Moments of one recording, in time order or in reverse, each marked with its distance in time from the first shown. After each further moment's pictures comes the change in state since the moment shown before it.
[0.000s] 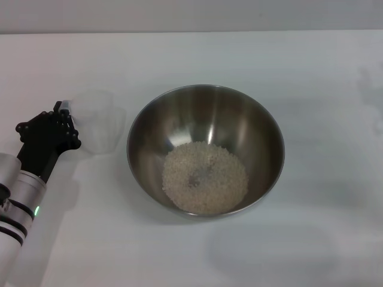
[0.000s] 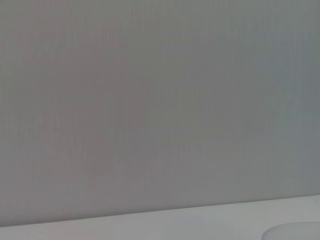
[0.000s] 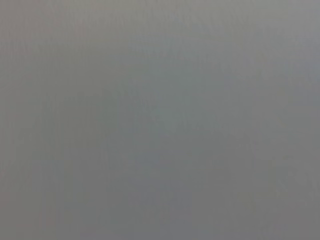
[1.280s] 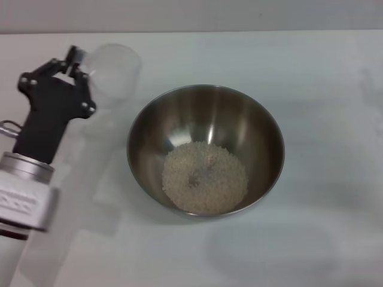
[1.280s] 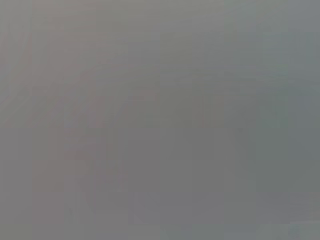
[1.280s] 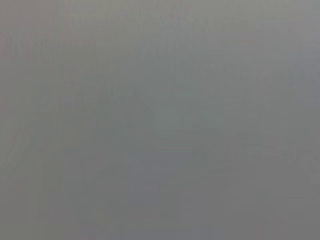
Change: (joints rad) left arm 0.015 0.000 0.013 -0.064 0.260 0.397 0.692; right arm -0.008 0.001 0.005 -0.003 0.000 0.002 0.000
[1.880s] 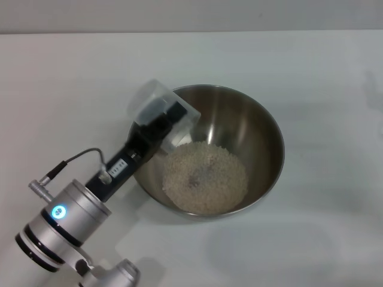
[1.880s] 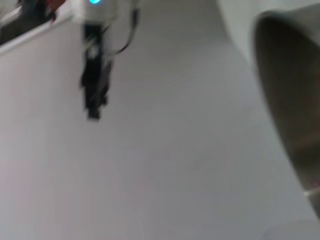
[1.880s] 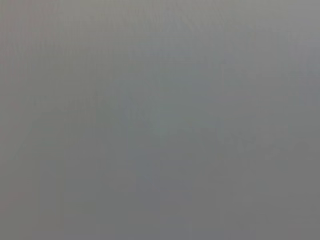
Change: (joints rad) left arm -0.052 0.000 0.156 0.057 0.166 -0.024 0.898; right arm -0.018 0.004 0.003 0.002 0.000 -0.005 0.000
